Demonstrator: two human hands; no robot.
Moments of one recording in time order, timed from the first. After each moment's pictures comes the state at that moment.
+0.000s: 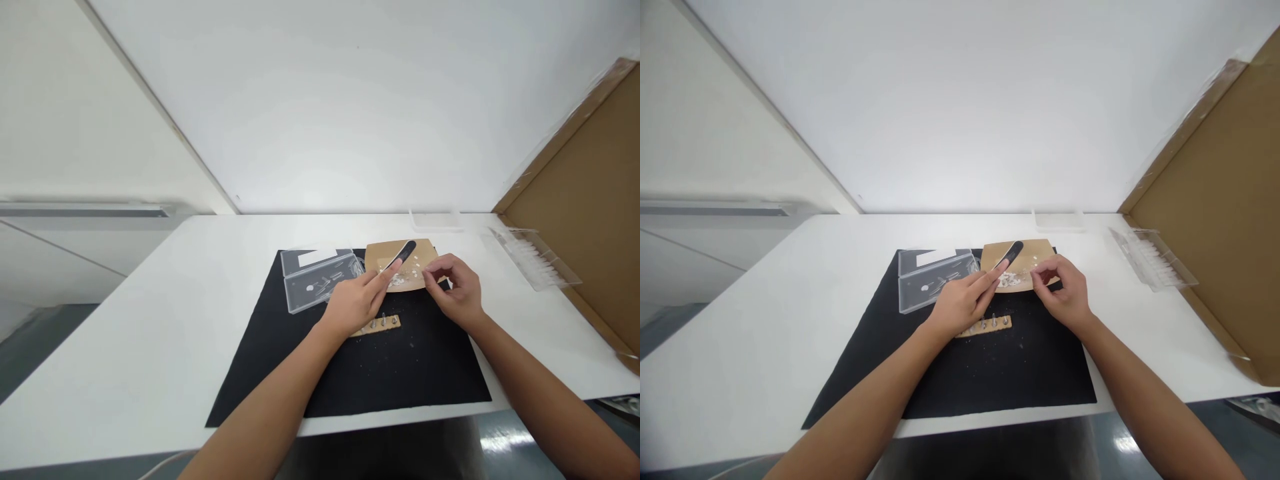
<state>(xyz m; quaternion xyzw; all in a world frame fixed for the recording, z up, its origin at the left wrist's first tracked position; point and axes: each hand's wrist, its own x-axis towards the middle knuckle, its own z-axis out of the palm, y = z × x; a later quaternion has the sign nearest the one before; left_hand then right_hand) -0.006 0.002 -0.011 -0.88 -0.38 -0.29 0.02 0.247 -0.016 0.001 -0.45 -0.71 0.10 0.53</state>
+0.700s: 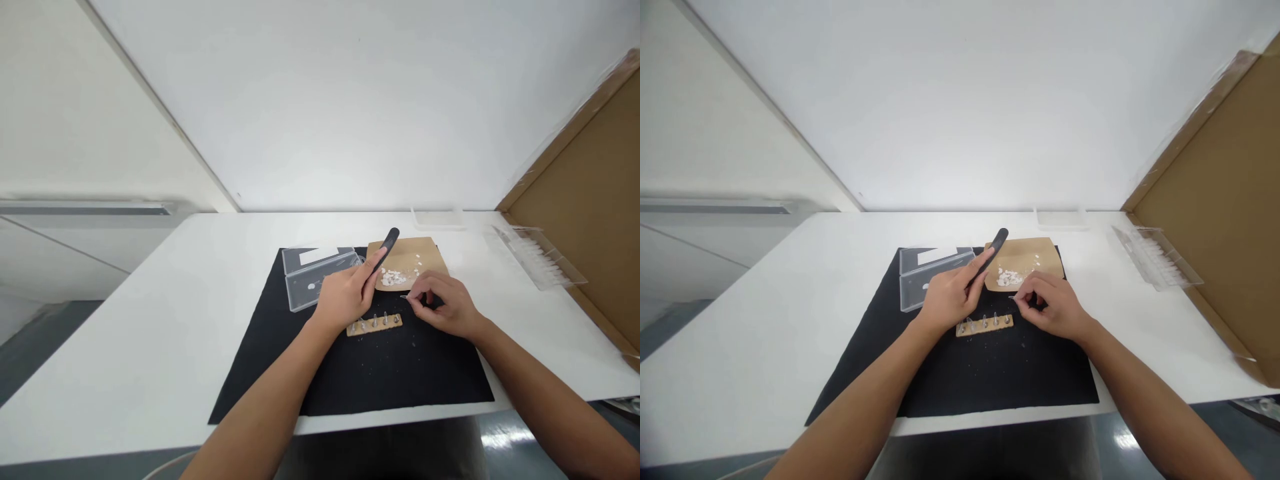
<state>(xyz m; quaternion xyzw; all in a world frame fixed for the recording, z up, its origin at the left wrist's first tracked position) -0.017 0.003 0.006 -0.84 -0.45 -0.32 0.02 0.237 -0.028 0.010 -0.35 -0.84 0.13 0.40</state>
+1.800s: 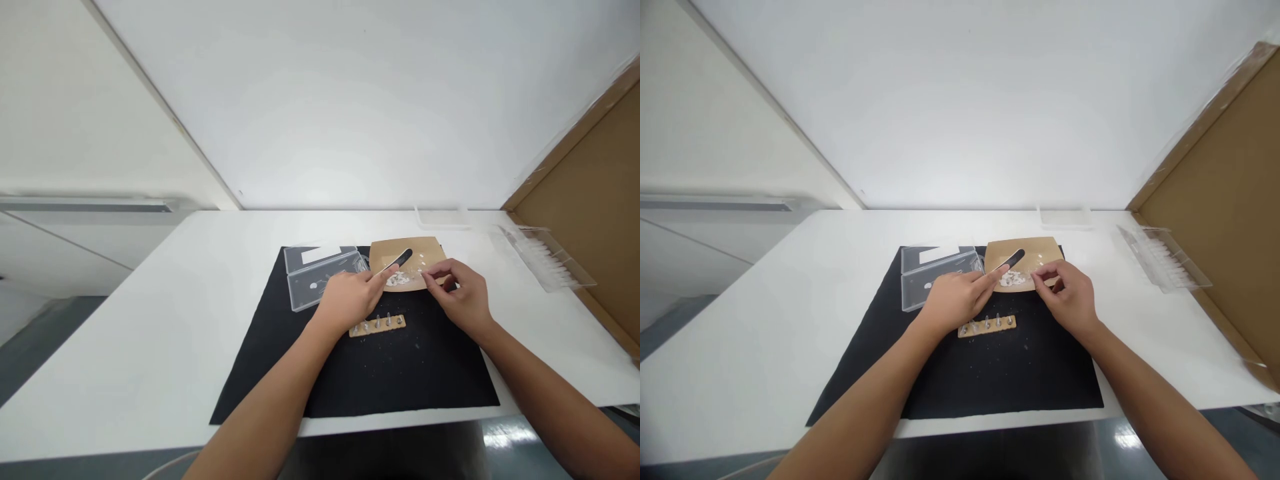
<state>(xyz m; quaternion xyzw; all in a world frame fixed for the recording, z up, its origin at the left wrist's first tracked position) -0.020 0.007 0.002 -0.89 -0.42 -0.14 0.09 0.240 -0.024 0.004 -0.55 -0.69 0.10 0.47</state>
